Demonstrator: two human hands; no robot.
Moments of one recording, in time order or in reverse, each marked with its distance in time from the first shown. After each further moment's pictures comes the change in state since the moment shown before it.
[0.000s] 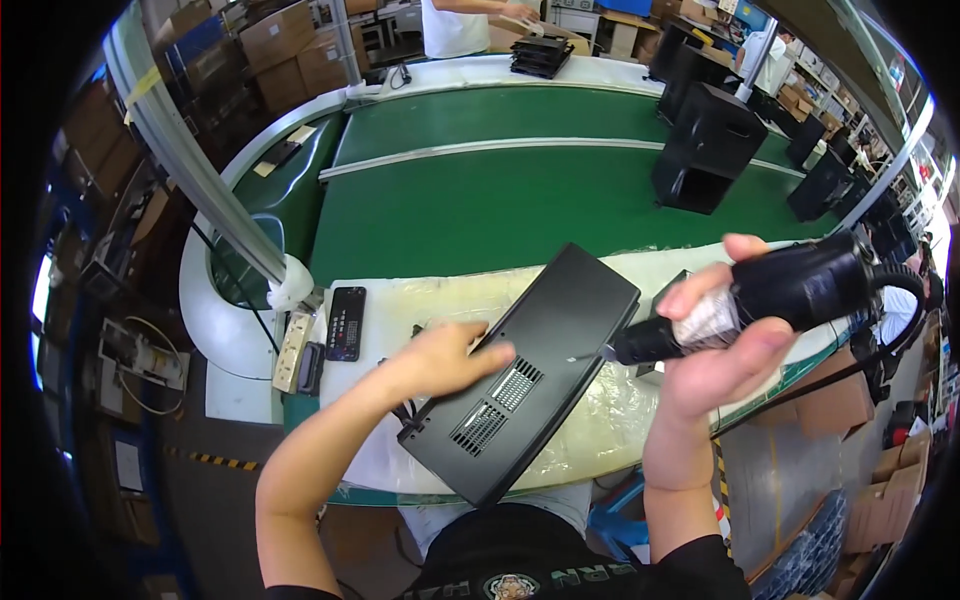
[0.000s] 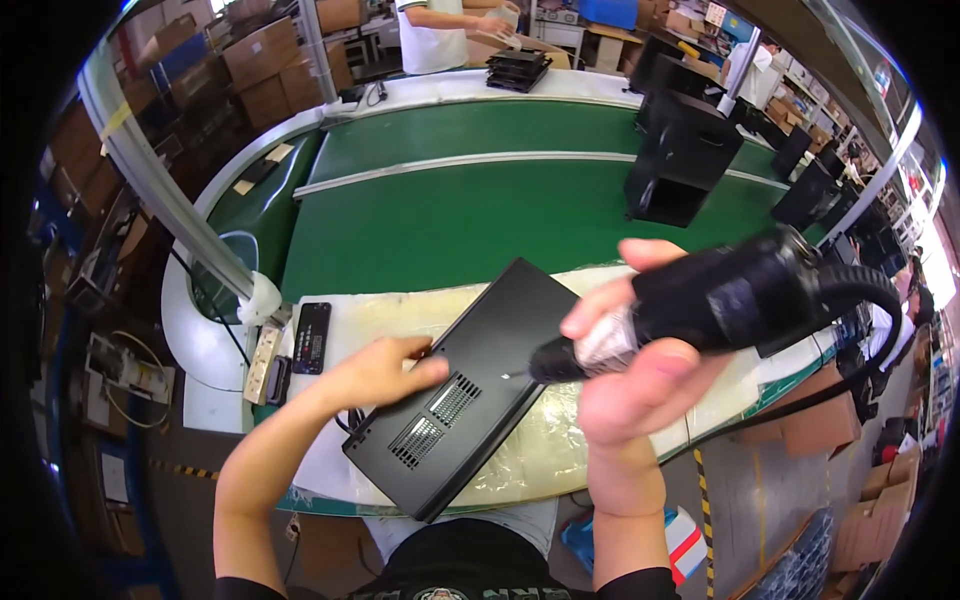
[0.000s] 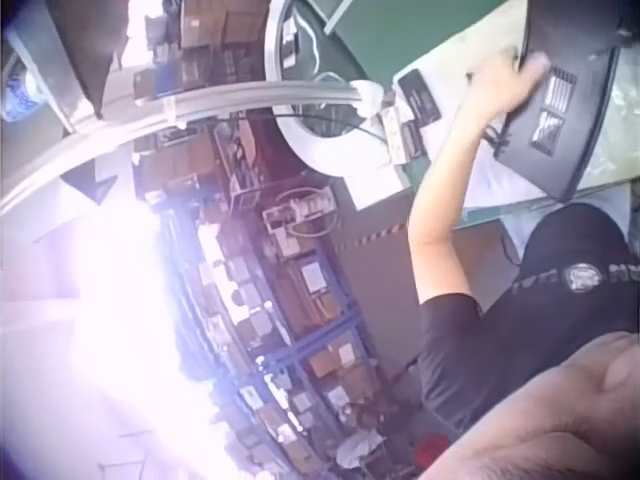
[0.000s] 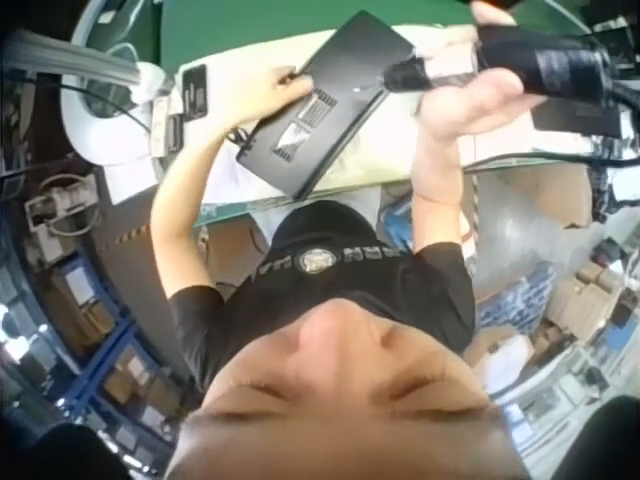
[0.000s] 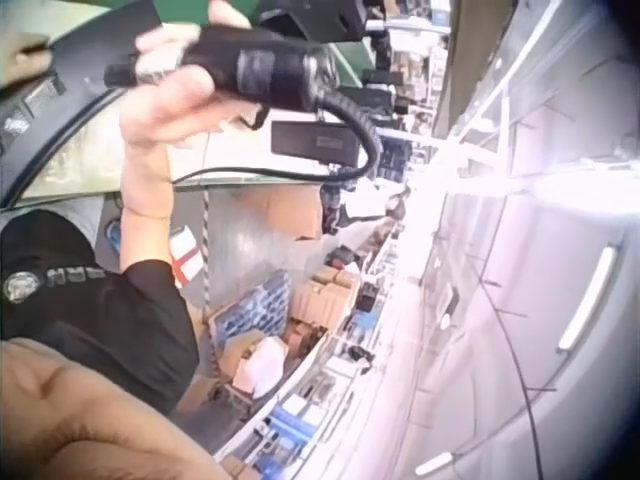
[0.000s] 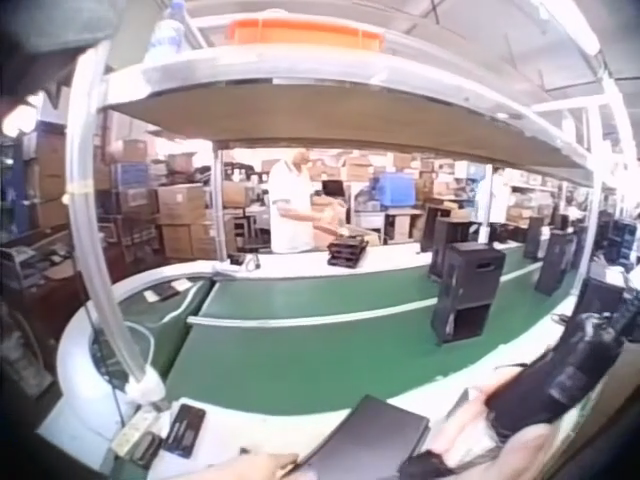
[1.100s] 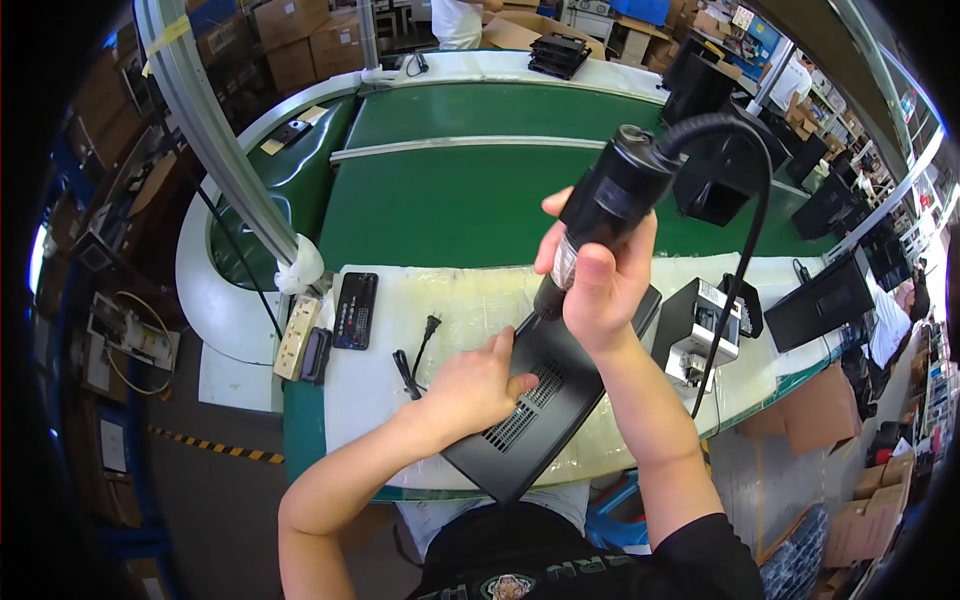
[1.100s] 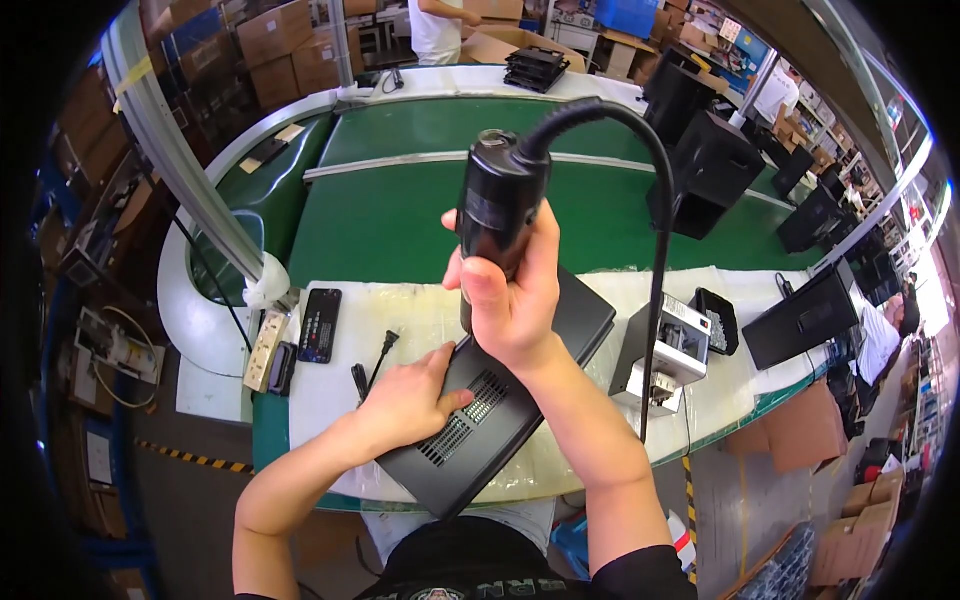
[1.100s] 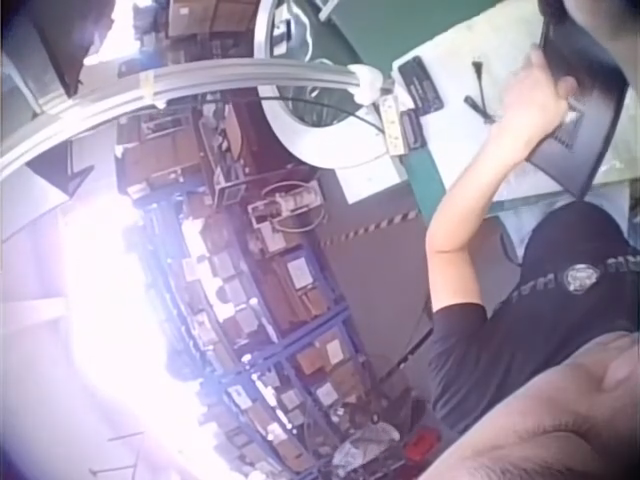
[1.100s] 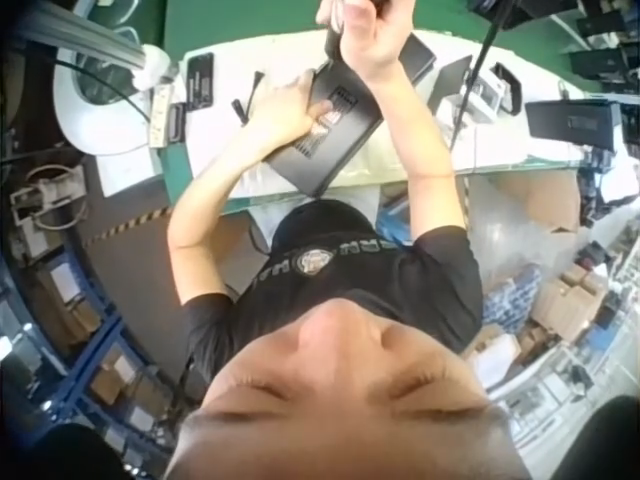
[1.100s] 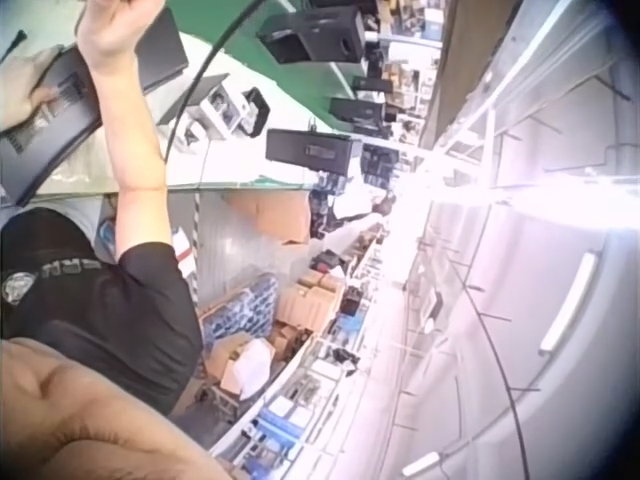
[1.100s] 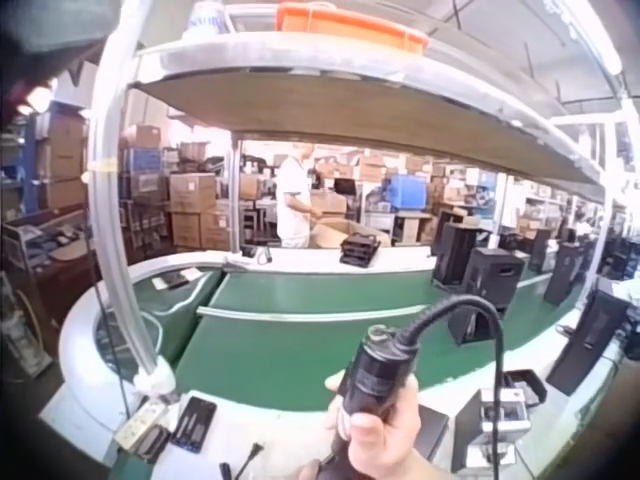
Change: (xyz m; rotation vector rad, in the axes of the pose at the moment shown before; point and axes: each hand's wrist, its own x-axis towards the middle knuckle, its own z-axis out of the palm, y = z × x) left_hand -0.036 0.005 0.033 0.101 0.180 0.052; right_hand -0.039 0.062 0.097 0.300 -0.331 0.102
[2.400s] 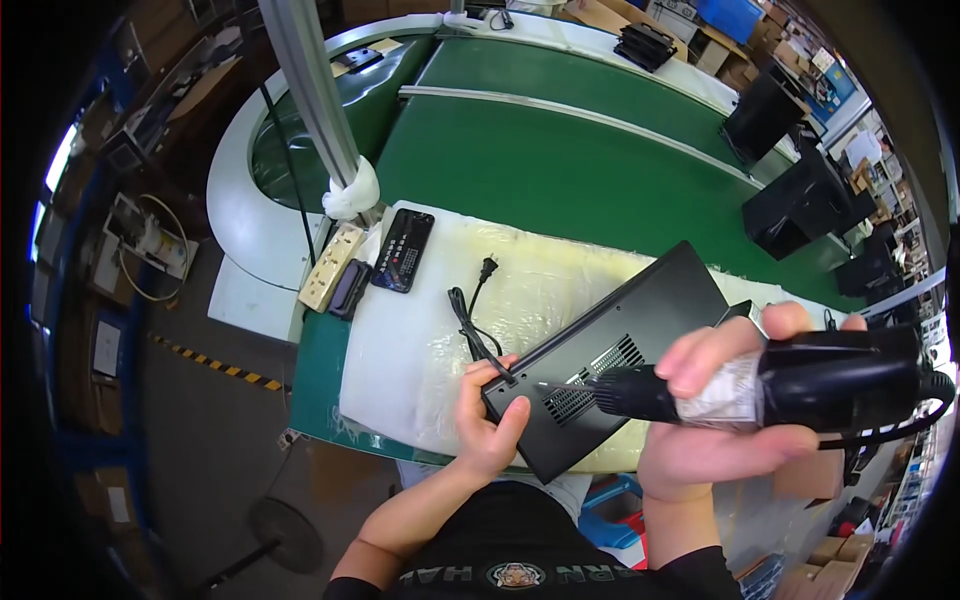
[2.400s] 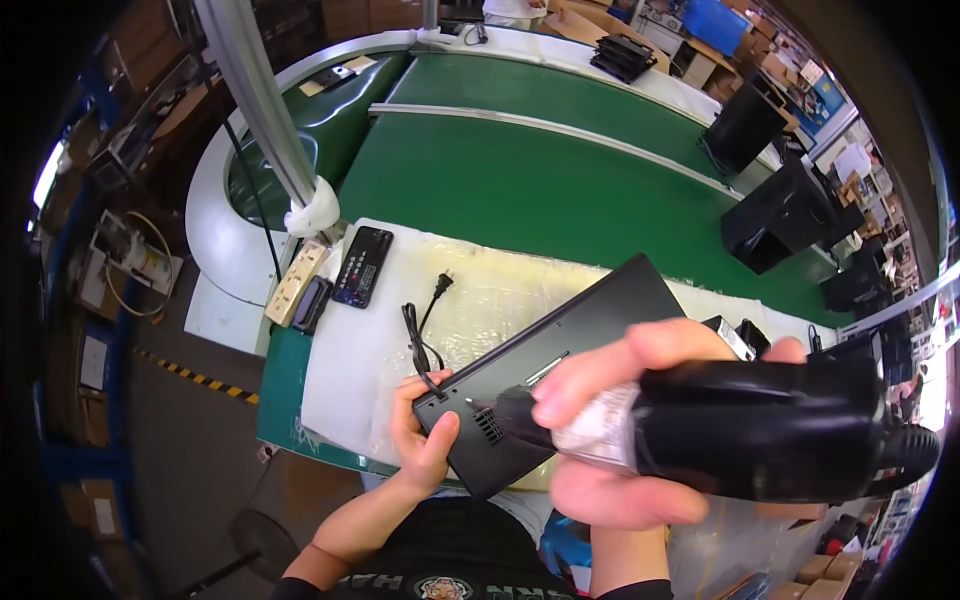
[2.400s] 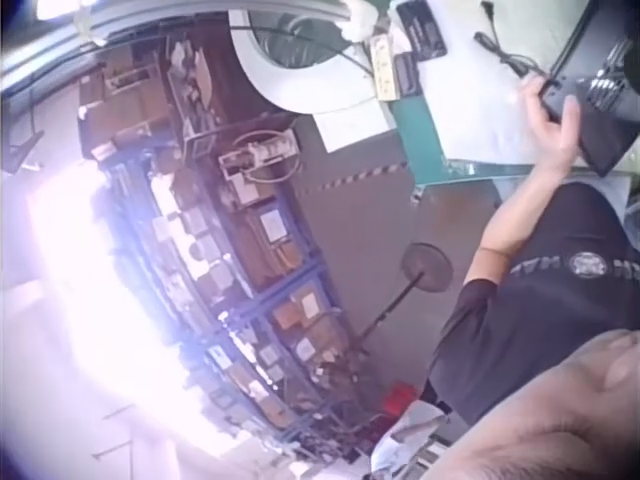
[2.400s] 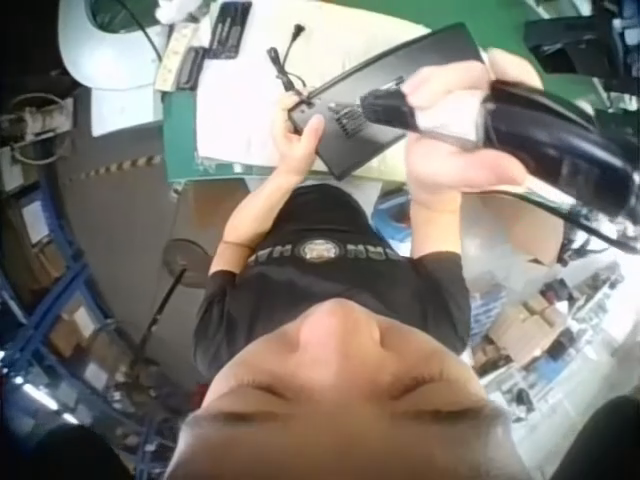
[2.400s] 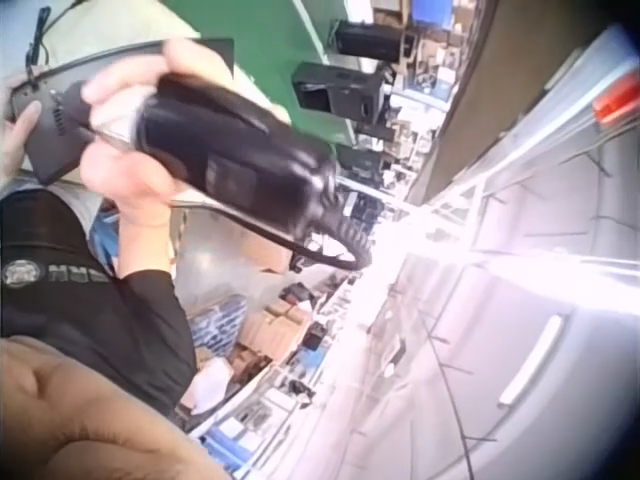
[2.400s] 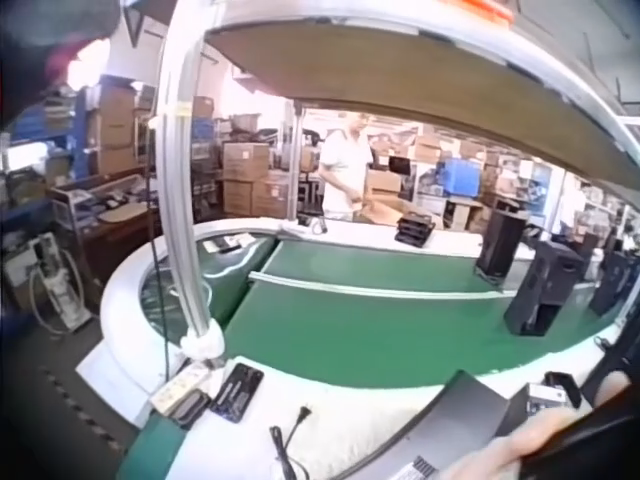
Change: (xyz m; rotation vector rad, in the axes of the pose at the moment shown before) left_hand -0.069 -0.025 0.100 -1.005 0.983 0.043; right_hand -0.031 -0.100 0.027 -0.071 0.114 0.195
